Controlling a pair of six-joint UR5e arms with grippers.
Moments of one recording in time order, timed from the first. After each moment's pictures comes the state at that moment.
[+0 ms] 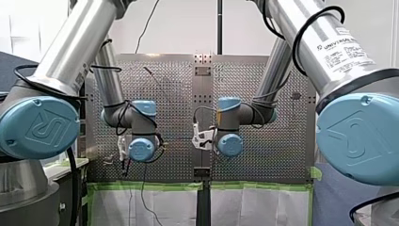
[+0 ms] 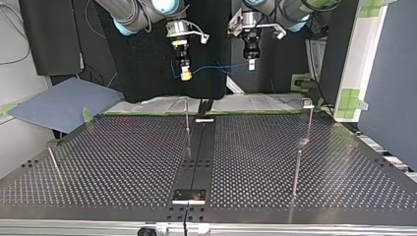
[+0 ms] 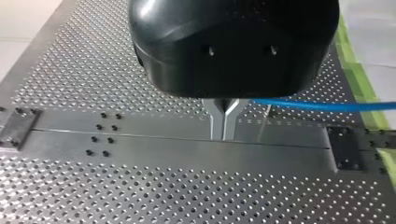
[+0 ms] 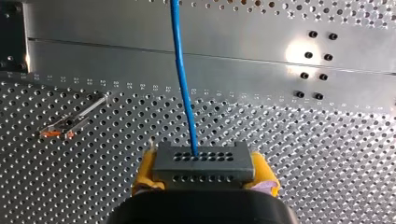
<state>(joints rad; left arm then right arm) -0.54 -2.01 -2.39 -1.89 -2.15 -1.63 2.37 -1.00 2.02 -1.04 1.83 1.47</state>
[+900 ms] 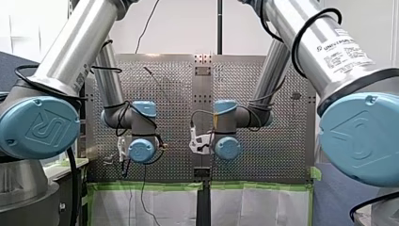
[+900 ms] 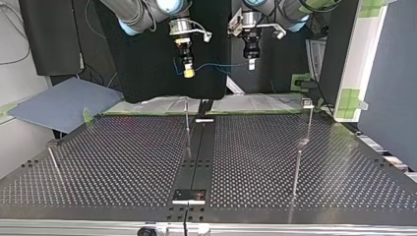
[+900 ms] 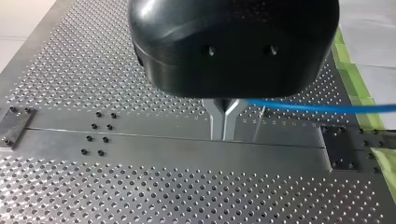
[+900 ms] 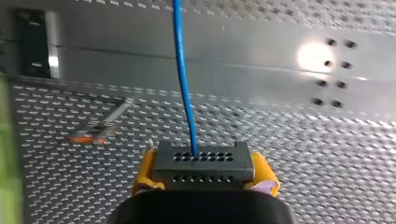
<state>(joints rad) -0.54 -2.01 -2.39 -1.89 -2.15 -1.63 2.40 -0.97 2.00 -1.00 1.87 1.49</state>
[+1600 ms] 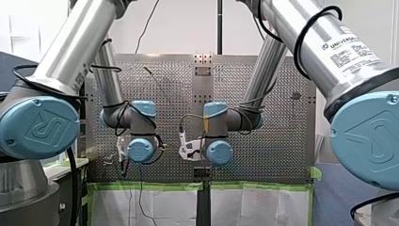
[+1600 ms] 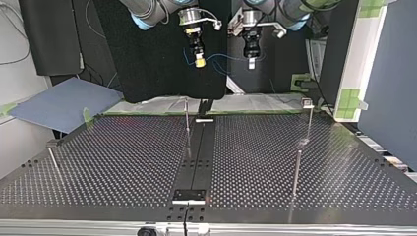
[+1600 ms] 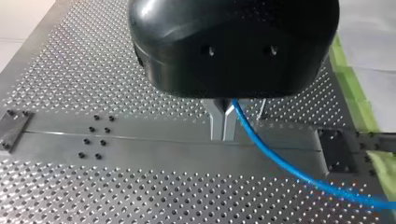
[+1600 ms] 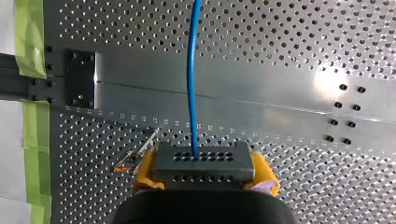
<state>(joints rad) -0.55 -2.00 -2.41 -1.91 -2.14 -1.63 2.50 -0.95 2.00 -0.98 1.91 1.49</state>
